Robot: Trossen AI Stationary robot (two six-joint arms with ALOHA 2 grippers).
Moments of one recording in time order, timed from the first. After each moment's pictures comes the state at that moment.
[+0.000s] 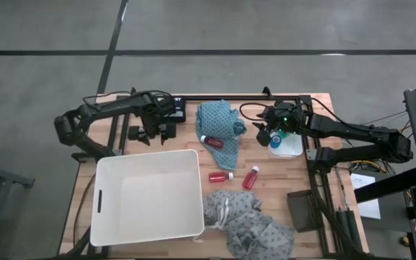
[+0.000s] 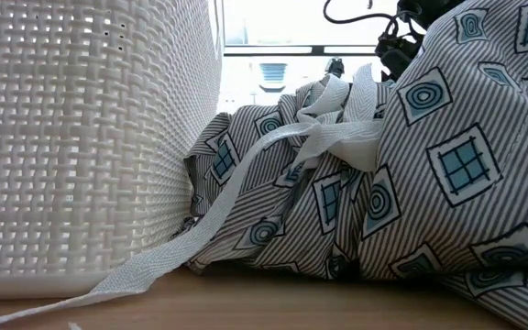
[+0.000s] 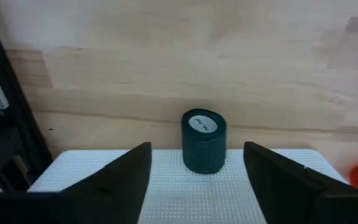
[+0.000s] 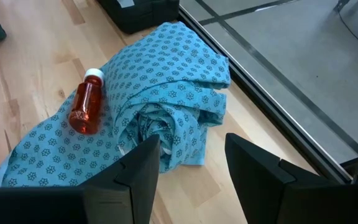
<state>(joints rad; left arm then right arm) 0.54 1.53 1.13 -1.31 0.24 -1.10 -0.37 1.01 0.69 -0.31 0.18 0.05</state>
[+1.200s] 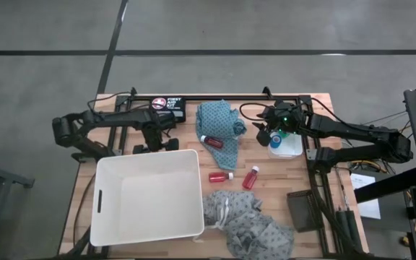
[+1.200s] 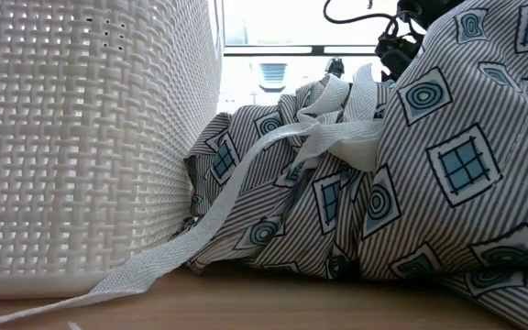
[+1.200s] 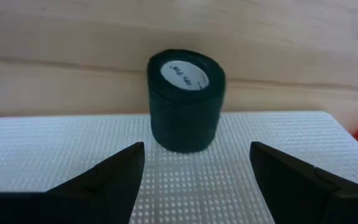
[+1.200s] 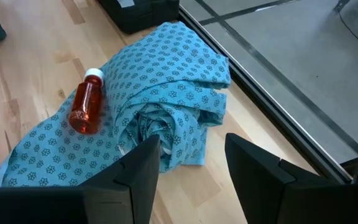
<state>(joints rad) 0.44 1.50 0.85 -0.98 0.51 -1.26 -0.37 1.01 0.69 -0.31 0.18 0.05</state>
